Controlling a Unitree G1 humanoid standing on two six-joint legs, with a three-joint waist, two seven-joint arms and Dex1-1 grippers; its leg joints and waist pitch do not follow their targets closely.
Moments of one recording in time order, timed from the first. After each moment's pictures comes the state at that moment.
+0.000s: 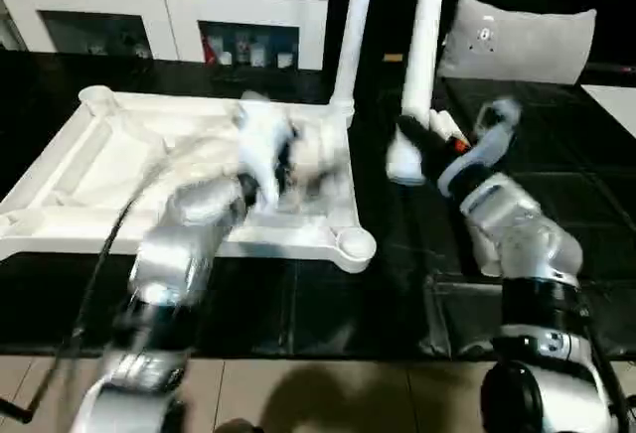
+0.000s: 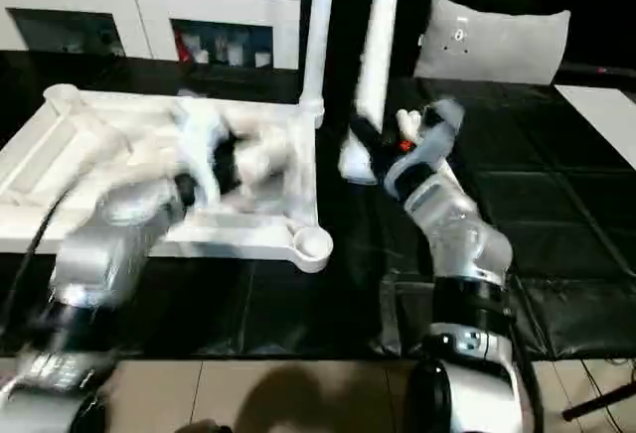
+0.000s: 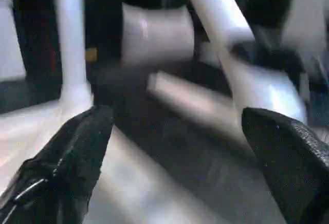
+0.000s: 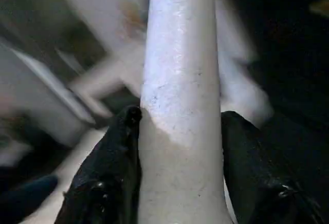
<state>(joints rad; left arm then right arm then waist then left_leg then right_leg) -0.62 0.10 0.07 0.06 -0.31 0.53 -0.51 -0.65 -0.05 -0.41 0.25 0.56 0.59 0.50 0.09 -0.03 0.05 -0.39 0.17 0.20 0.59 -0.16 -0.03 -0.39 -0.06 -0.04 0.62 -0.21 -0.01</state>
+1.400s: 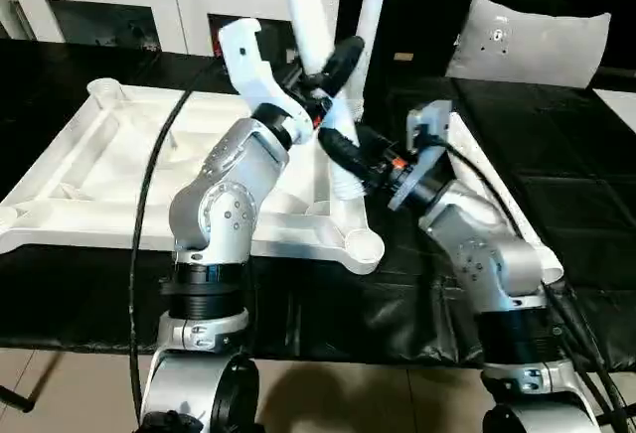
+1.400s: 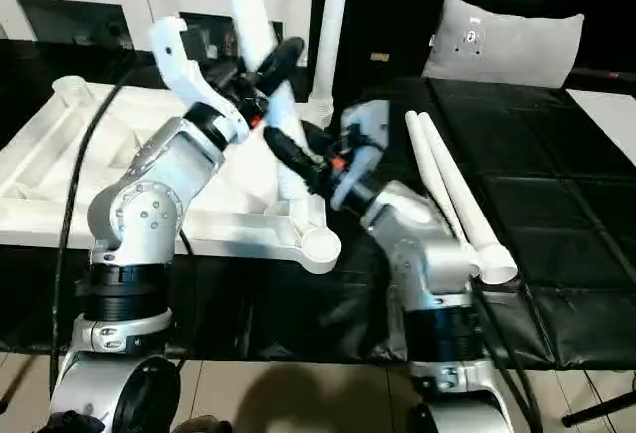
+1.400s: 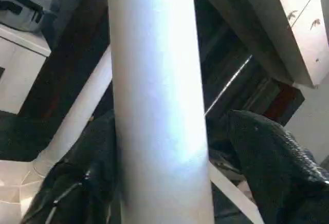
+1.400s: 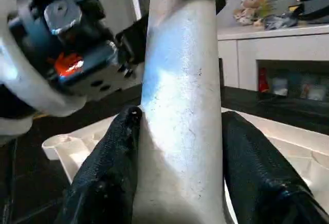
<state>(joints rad) -0.75 -0.11 0.18 0.05 -0.51 0.53 -0.19 -0.53 -0.06 -0.02 0.13 0.40 0.36 0.67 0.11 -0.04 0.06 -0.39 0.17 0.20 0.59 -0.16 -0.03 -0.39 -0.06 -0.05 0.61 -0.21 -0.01</state>
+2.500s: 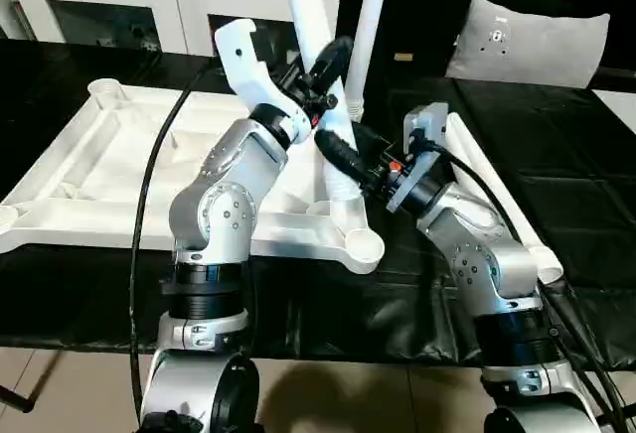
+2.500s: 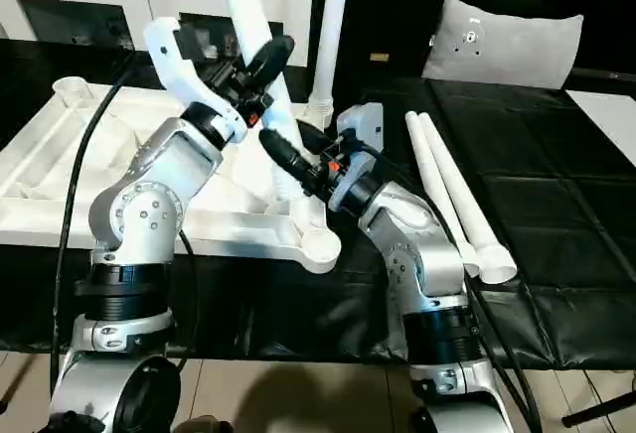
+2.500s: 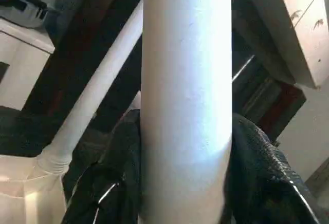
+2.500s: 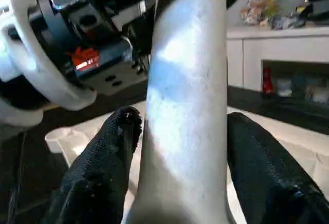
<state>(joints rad) -0.75 -0.07 0.18 0.08 -0.51 0.52 -0.20 -0.52 -0.10 0.01 0.14 0.40 0.35 0.71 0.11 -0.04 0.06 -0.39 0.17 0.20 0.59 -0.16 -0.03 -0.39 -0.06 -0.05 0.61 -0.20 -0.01</state>
